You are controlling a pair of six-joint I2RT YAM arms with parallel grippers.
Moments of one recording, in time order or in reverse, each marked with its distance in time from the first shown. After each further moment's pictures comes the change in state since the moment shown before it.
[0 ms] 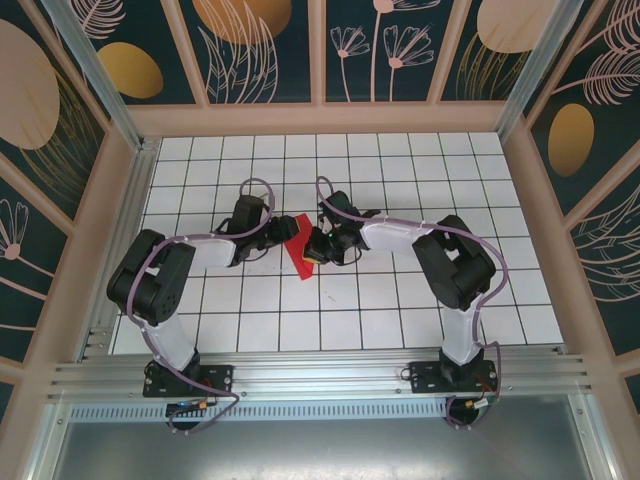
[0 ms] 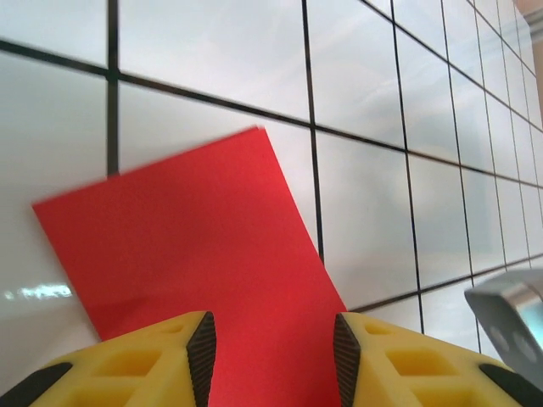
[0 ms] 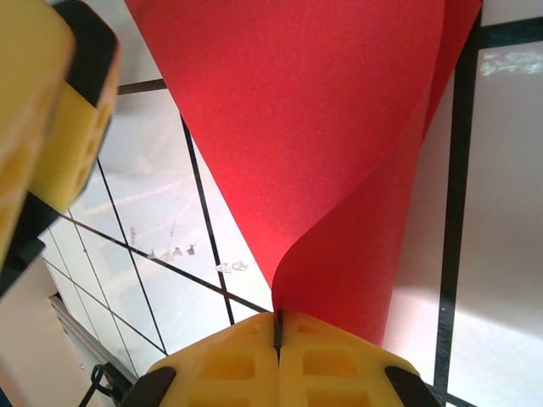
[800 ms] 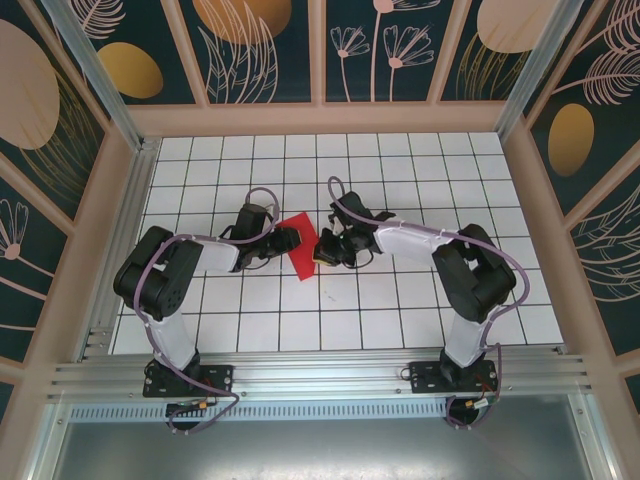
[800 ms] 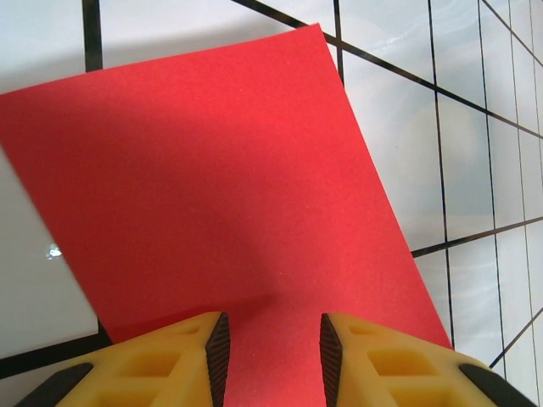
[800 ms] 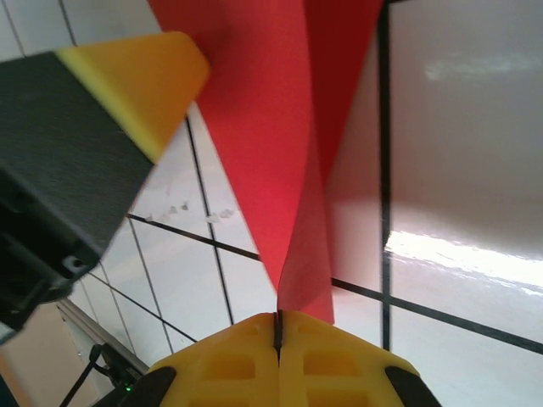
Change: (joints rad) left arm -0.021 0.048 -0.051 0.047 0.064 0.006; right arm -0.020 -0.129 -0.080 -0.046 0.007 -0.025
